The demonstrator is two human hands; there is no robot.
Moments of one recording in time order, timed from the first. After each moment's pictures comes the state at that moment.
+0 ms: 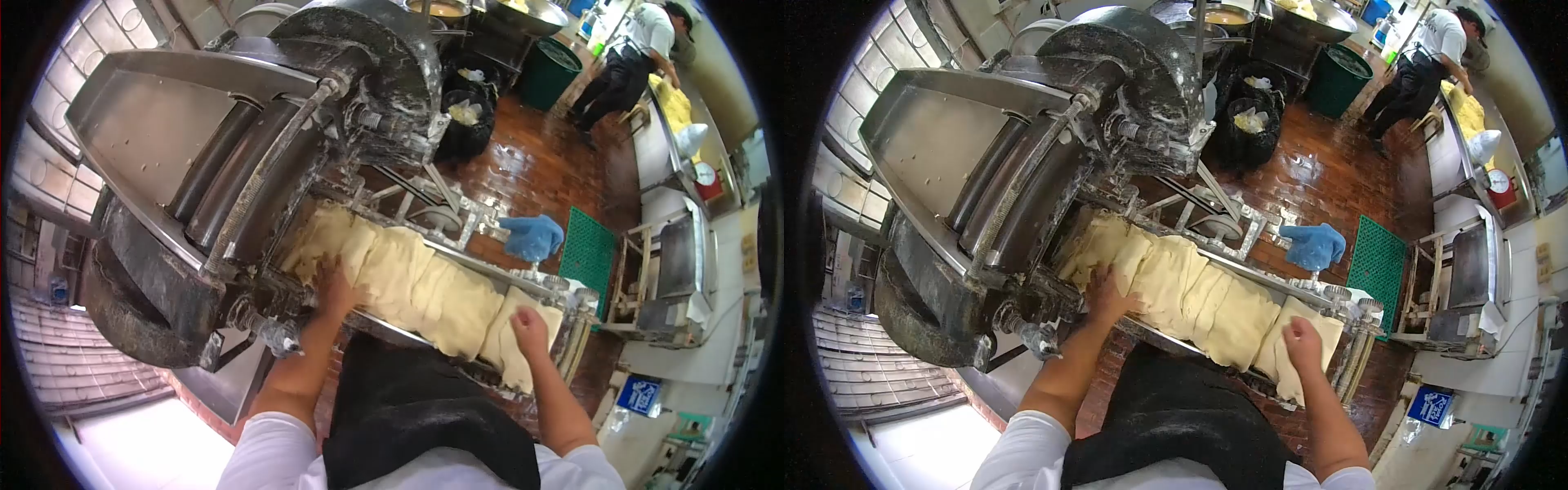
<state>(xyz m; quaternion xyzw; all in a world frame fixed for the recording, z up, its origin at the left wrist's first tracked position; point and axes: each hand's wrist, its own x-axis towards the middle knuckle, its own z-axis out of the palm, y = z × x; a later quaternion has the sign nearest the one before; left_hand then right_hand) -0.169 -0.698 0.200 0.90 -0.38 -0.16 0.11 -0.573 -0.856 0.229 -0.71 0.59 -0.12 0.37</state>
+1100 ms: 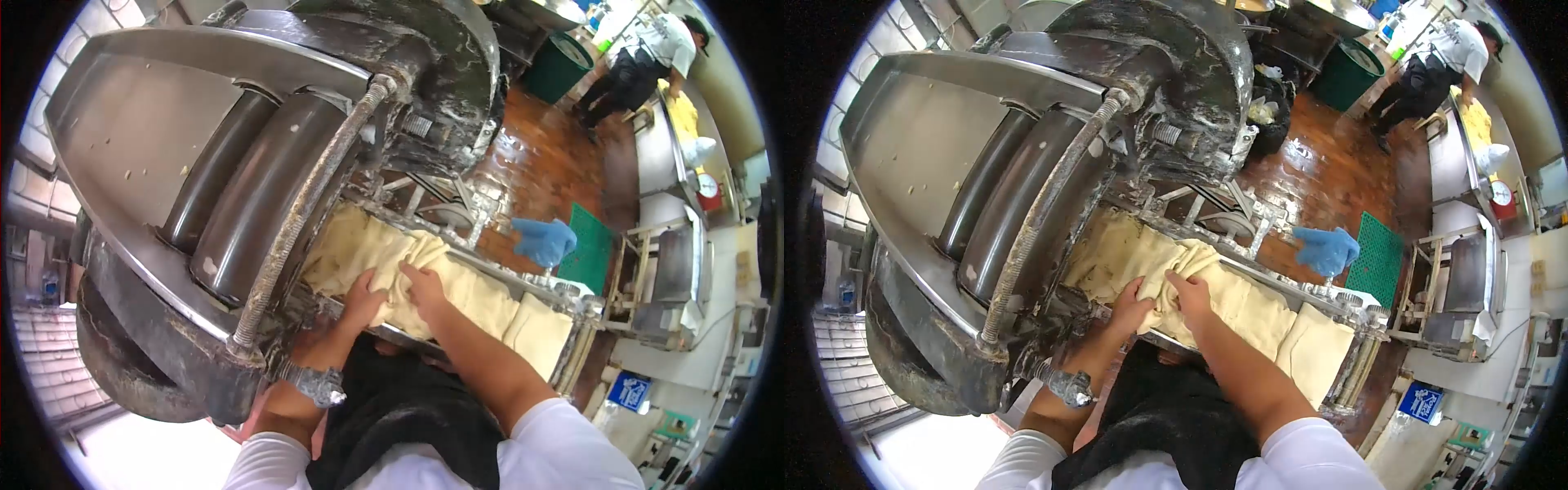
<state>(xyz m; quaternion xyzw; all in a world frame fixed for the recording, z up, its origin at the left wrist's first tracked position) -0.154 -0.703 0.157 0.71 -0.19 -0.45 0.51 -0.266 -0.824 0.184 -0.34 0.55 -0.11 0.75</state>
